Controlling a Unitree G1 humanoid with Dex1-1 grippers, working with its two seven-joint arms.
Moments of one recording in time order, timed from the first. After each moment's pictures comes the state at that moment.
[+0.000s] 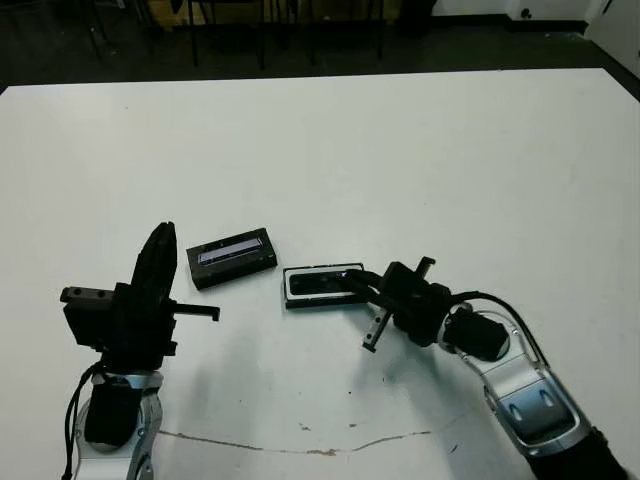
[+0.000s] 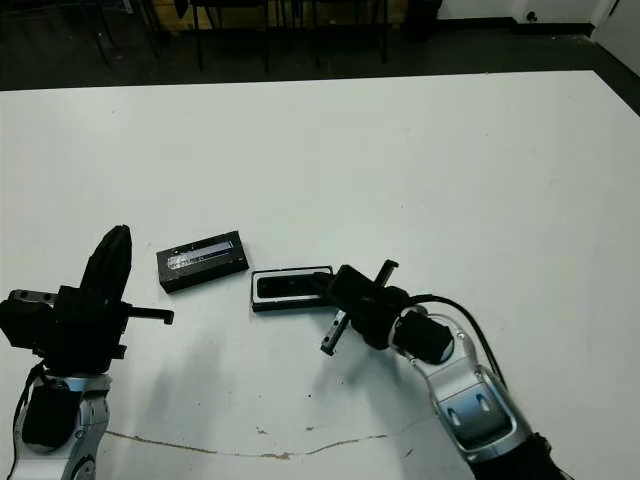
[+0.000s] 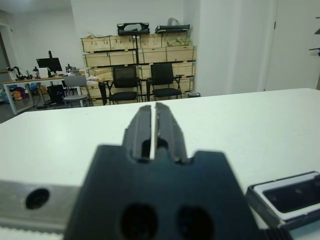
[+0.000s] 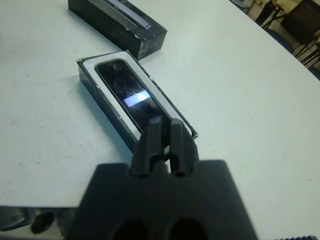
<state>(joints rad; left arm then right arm) 0.33 0.13 0.04 -0.46 -0.04 -0.13 -0.10 -0.11 -0.45 0.38 -0.31 -0.14 0.42 0.59</state>
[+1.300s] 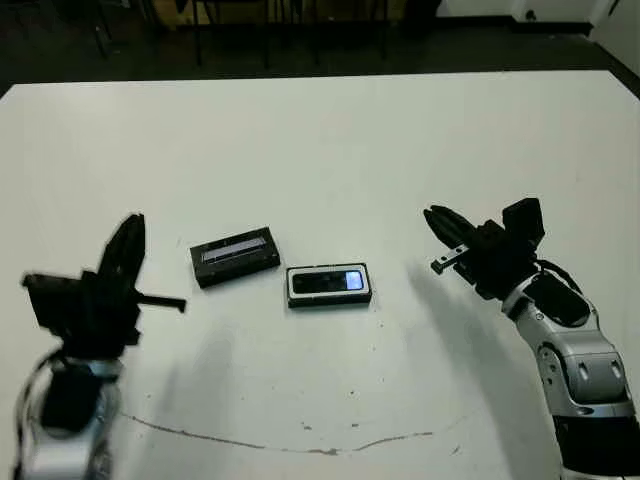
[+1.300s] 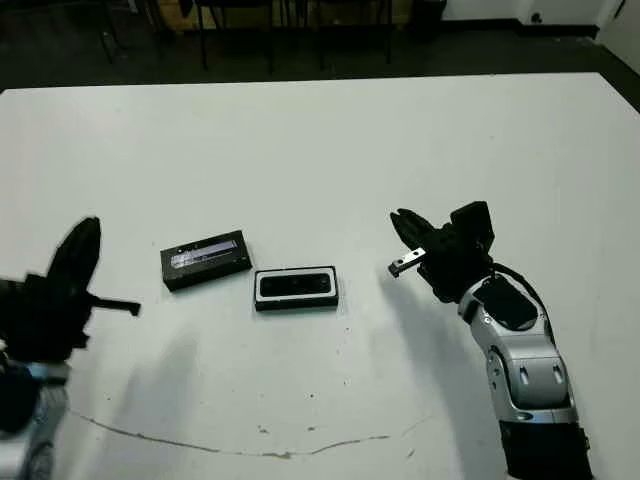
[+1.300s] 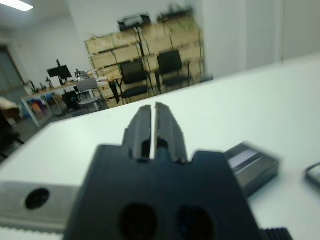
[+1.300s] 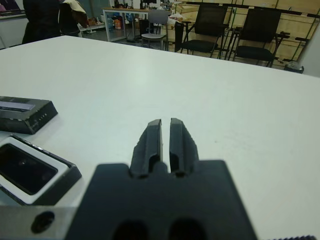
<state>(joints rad) 0.18 0.42 0.21 -0.46 -0.03 0.11 -0.24 -0.15 -0.37 -0.04 -0.11 0.23 0.32 0.48</state>
